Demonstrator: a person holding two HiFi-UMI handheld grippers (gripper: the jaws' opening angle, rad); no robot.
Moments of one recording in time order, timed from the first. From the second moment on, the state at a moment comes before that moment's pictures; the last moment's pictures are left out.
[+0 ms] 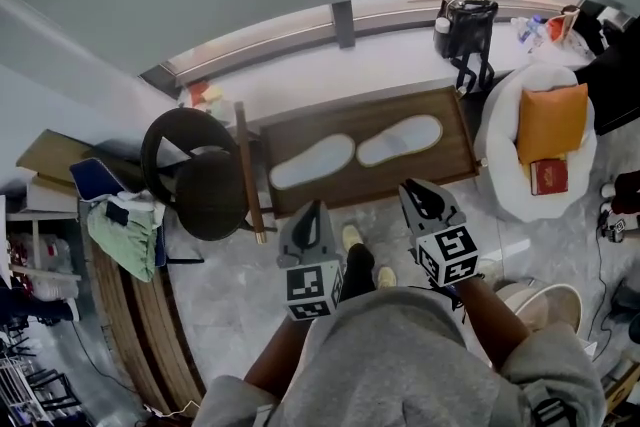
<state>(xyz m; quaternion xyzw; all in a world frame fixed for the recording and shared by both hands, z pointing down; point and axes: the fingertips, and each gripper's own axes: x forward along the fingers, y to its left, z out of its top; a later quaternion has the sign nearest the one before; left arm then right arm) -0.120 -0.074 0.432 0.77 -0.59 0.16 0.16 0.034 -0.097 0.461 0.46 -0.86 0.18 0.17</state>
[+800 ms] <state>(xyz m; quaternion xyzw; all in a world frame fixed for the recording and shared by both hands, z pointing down) -0.186 -0.147 0.501 0.76 -0.58 0.22 0.21 -0.083 -0.163 0.605 0.40 -0.80 0.39 0.21</state>
